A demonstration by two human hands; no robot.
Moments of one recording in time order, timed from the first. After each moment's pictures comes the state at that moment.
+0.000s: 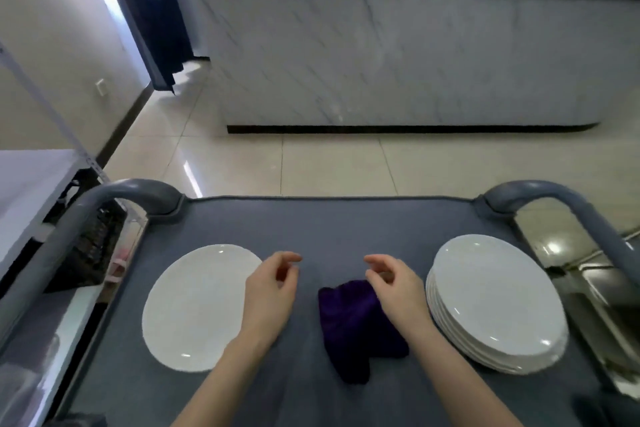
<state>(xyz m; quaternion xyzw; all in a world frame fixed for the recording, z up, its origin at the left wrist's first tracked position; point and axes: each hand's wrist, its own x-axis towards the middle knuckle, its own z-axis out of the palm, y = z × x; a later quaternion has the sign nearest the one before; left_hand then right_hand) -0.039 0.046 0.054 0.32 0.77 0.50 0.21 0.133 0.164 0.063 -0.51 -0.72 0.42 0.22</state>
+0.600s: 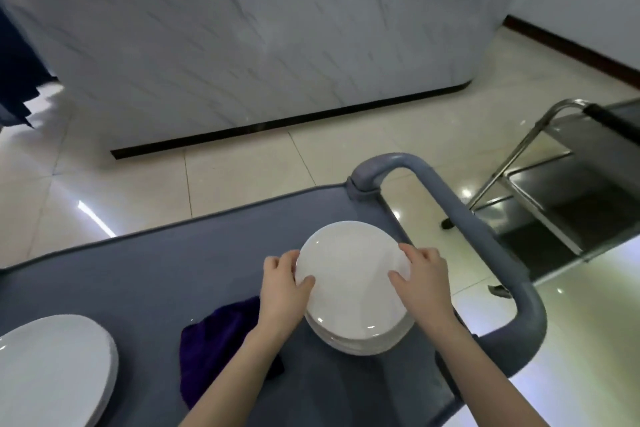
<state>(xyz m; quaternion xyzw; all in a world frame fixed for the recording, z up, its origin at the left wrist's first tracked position) 0.142 0.206 0.042 0.44 0.76 0.34 0.34 0.359 0.268 0.063 -0.69 -0.67 0.23 0.15</state>
